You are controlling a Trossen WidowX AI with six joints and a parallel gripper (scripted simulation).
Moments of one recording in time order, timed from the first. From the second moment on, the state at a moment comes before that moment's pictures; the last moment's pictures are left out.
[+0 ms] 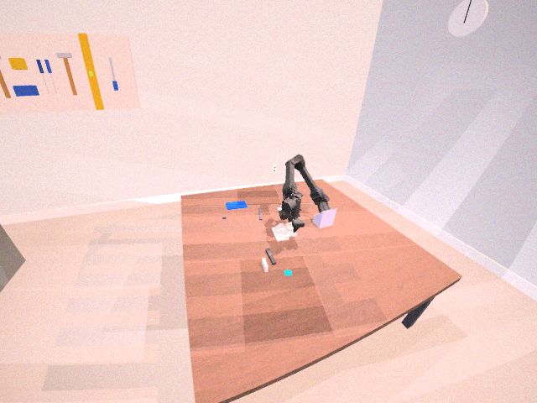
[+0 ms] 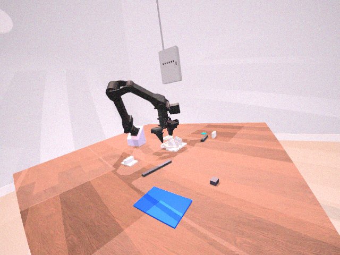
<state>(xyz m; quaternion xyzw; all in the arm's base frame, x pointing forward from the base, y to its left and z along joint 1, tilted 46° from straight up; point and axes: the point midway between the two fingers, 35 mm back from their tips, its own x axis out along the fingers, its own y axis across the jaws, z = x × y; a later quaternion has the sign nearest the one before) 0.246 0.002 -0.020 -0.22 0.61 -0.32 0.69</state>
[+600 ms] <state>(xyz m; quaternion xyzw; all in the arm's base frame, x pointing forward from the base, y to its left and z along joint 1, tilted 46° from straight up) 0.243 -0.007 -0.028 -0.22 0.62 -0.32 0.69</state>
